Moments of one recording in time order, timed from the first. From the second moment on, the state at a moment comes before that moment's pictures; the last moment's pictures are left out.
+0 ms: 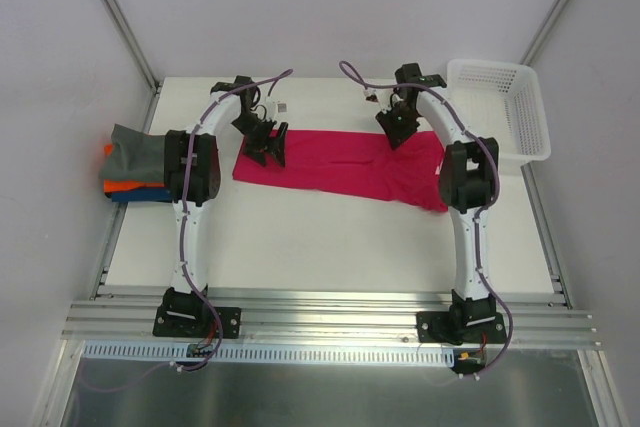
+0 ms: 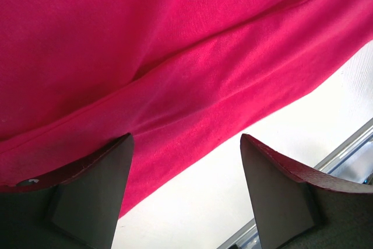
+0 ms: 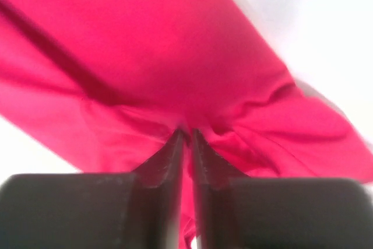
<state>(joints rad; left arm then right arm) -0.15 2.39 2.06 -1.14 0.57 0.20 0.24 2.34 2.18 -1.09 -0.22 -0.51</state>
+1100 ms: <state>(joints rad) -0.16 2.29 2.28 -0.98 0.42 0.05 0.13 2.05 1.67 -0.91 -0.35 -0.03</state>
